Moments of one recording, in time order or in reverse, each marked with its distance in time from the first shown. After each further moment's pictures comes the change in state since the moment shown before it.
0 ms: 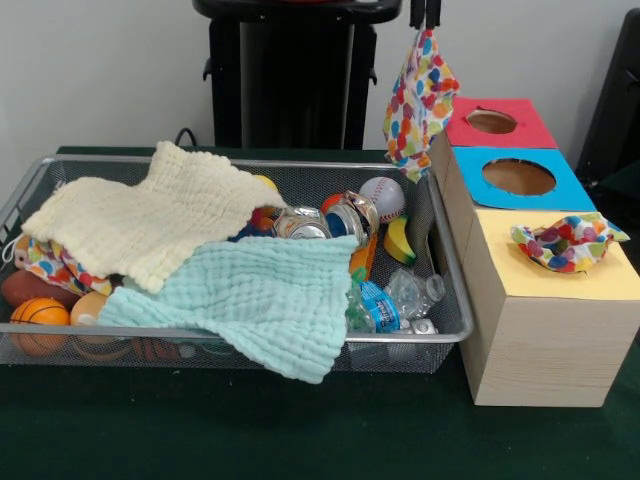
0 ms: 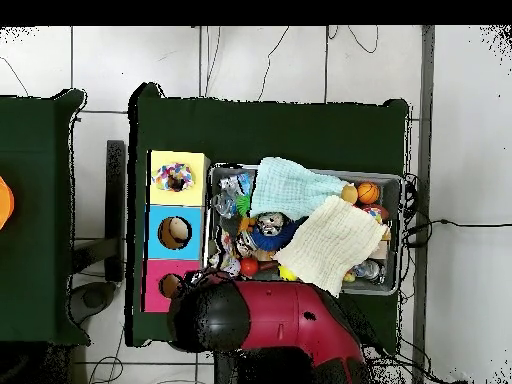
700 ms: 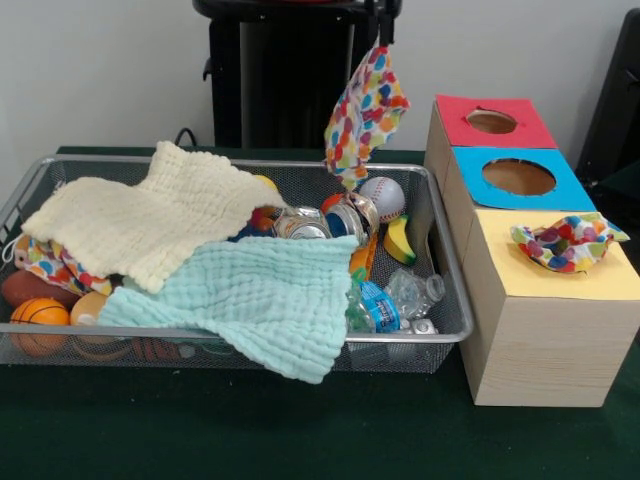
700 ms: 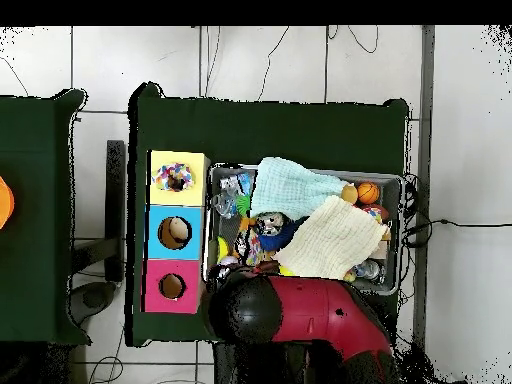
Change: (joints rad) arm -0.081 0.028 0.009 -0.010 -0.061 -0.011 0.000
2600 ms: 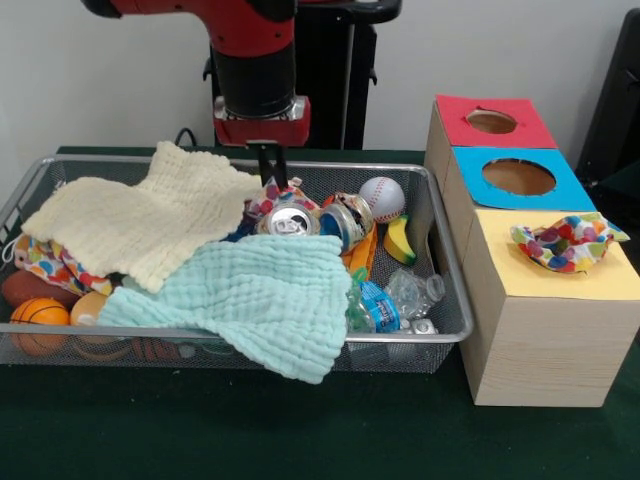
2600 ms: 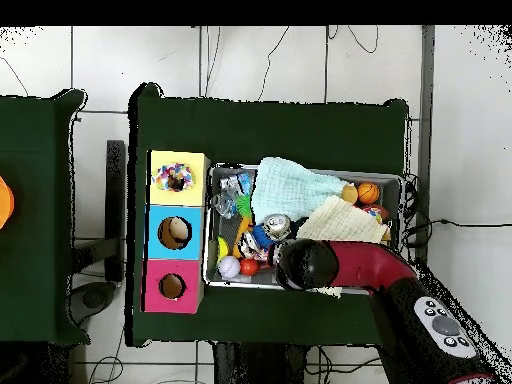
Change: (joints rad) arm -0.188 0.494 0.002 -0.266 -0.340 -0.121 0.000
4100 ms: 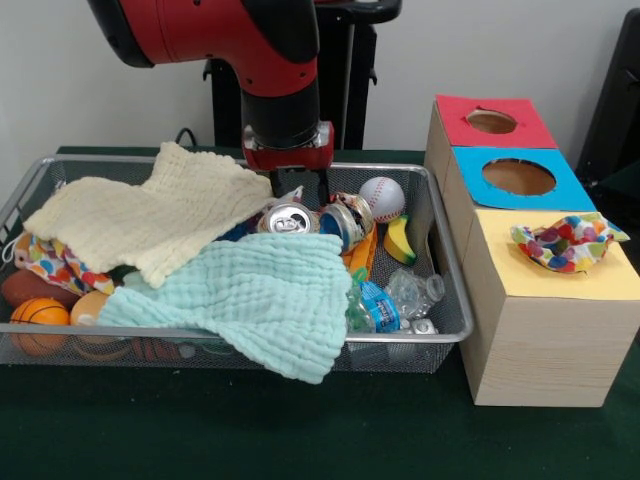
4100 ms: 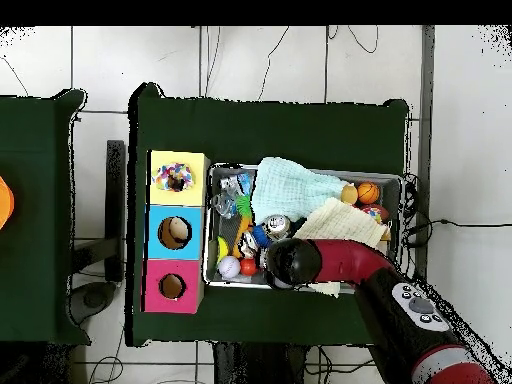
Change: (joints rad) arm 0.028 0.122 0.001 -0.030 -0.006 0.000 0.000
